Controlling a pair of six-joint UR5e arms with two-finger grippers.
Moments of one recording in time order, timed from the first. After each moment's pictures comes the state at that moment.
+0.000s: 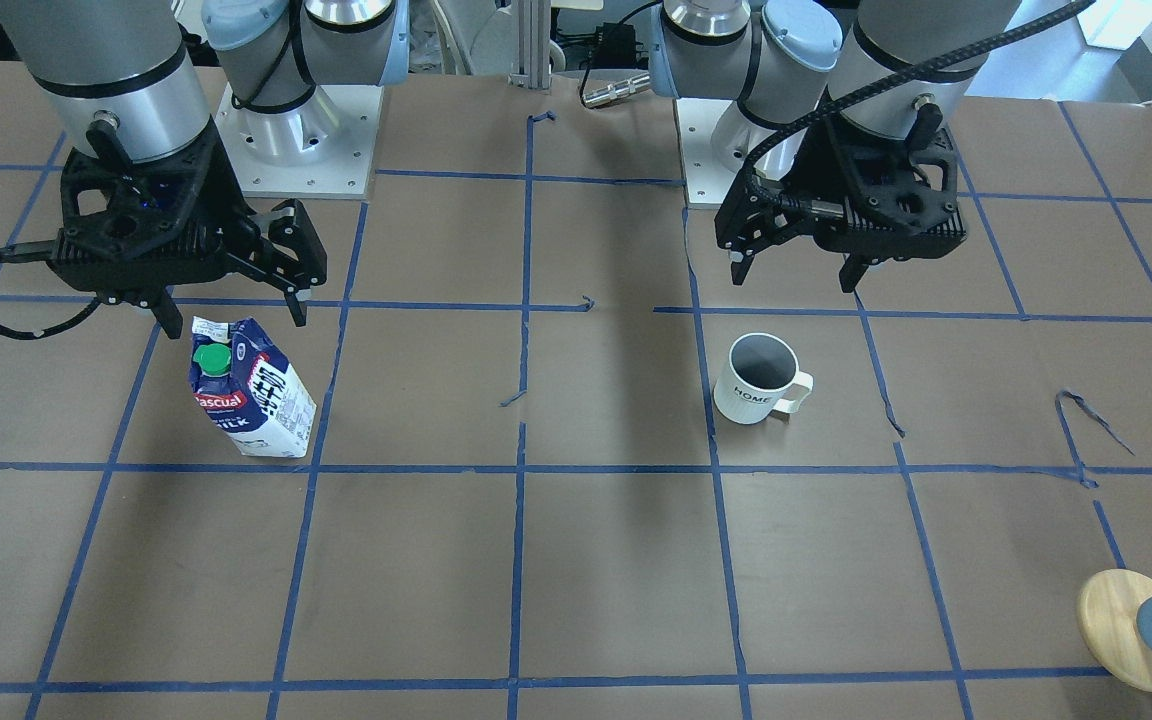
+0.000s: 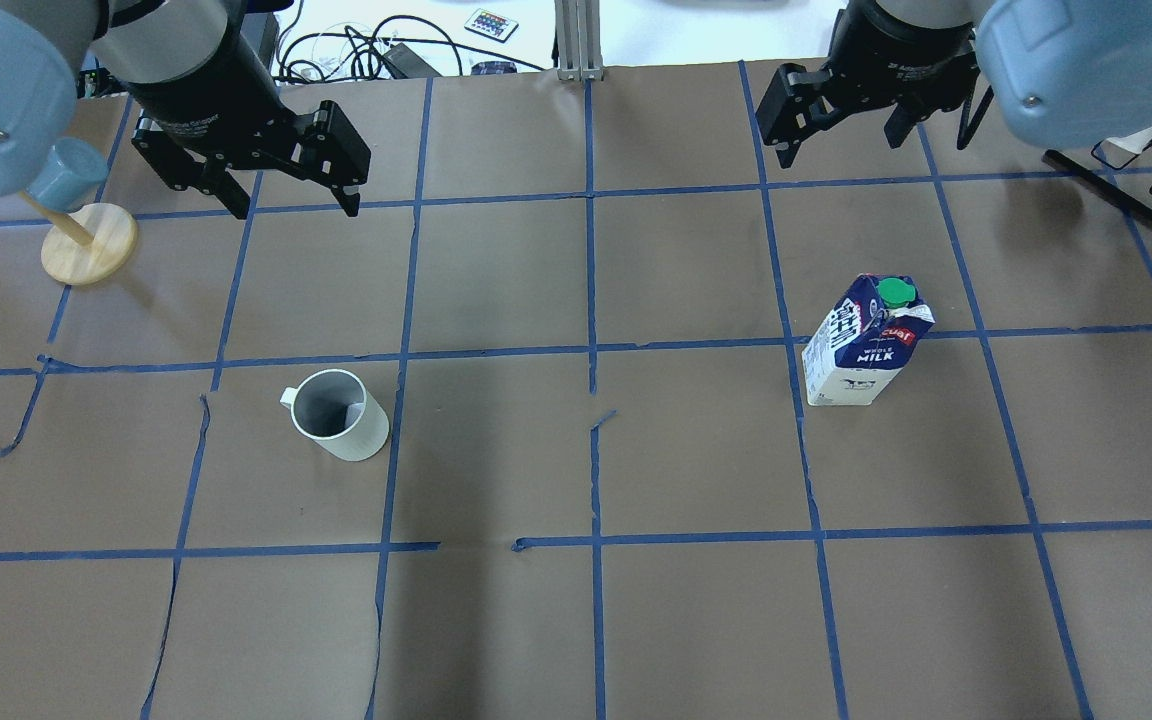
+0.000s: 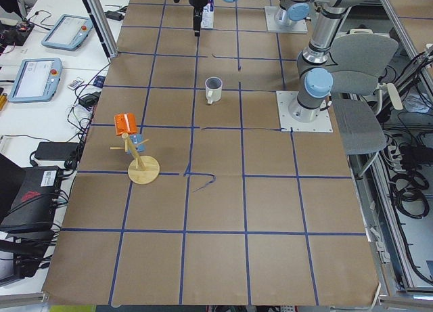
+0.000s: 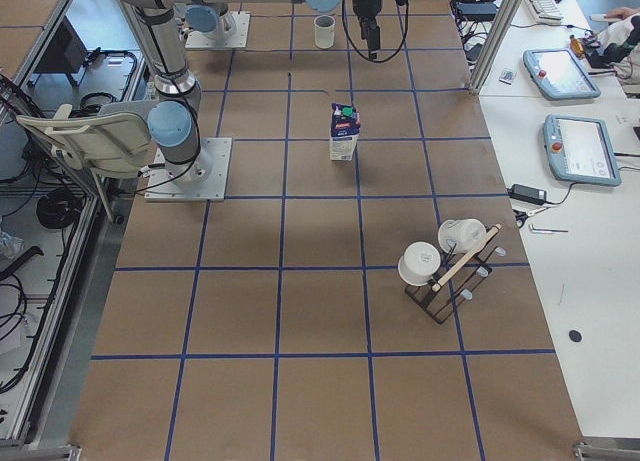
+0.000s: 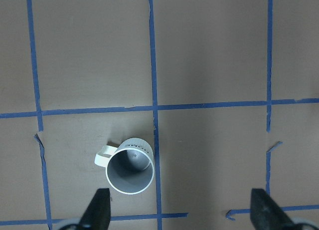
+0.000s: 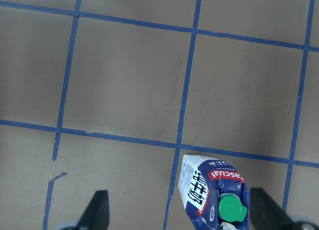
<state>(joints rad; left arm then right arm) -1.60 -1.62 -1.49 -1.55 1.55 0.01 1.62 -1.48 1.50 -1.74 -1.57 -0.11</state>
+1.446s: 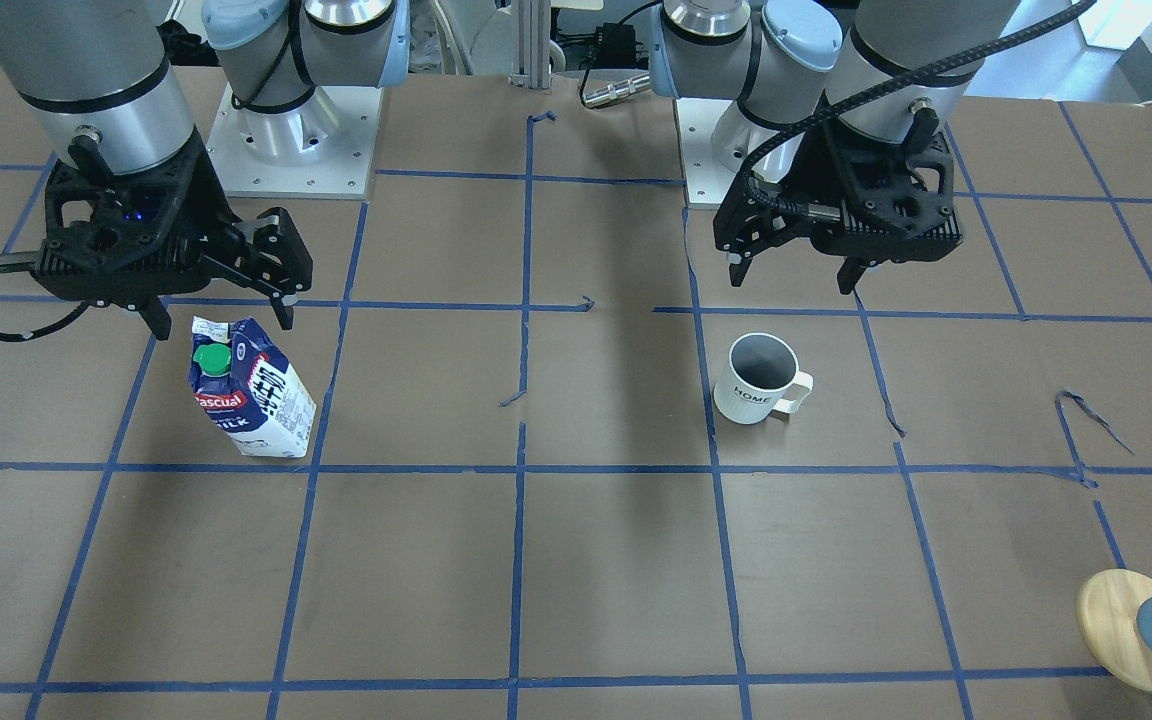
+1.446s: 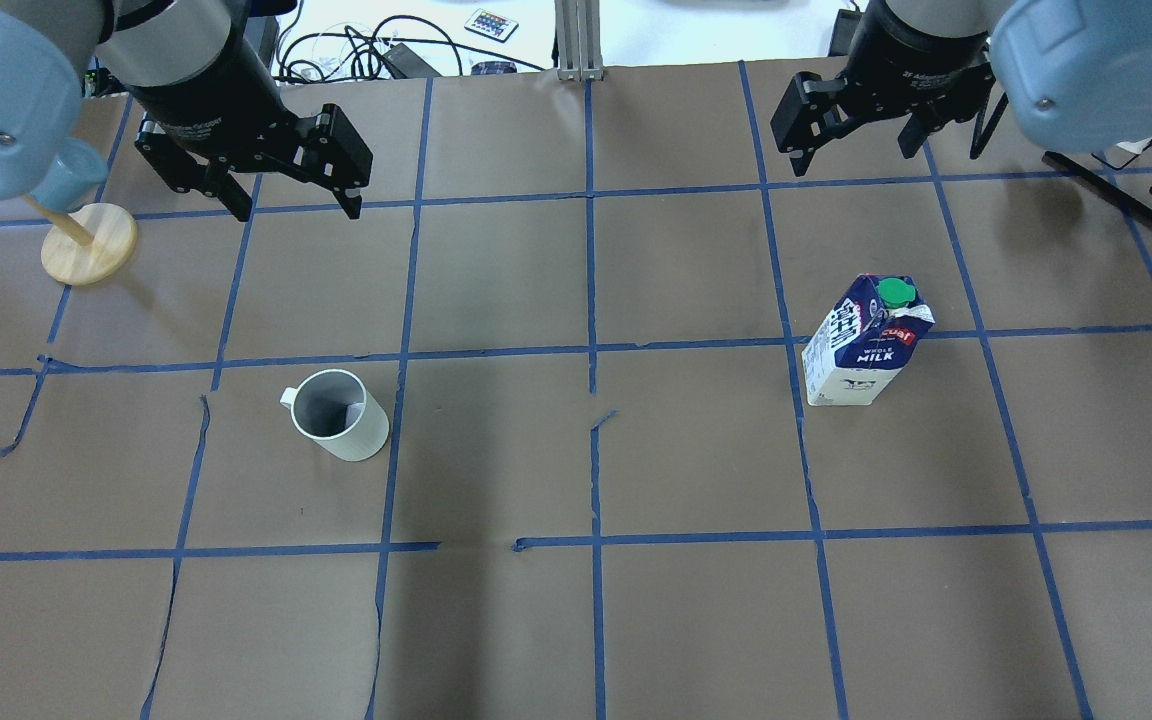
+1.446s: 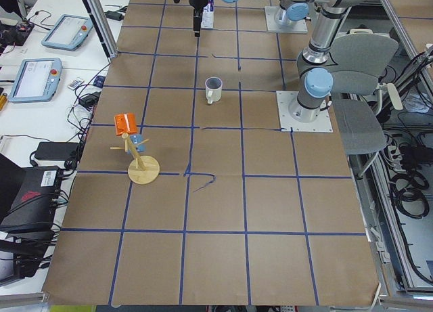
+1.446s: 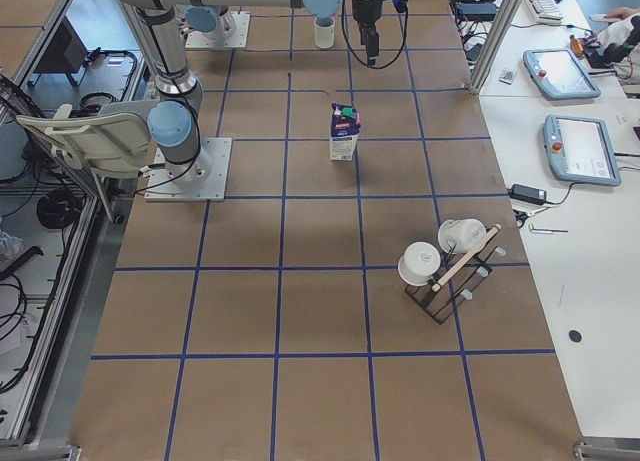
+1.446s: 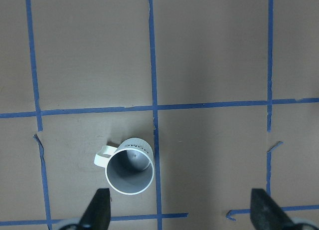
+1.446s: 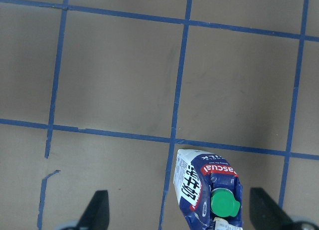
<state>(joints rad) -1.60 -1.62 -1.50 -1.55 1.55 0.01 1.60 -1.48 1.51 -1.74 -1.58 -0.11</state>
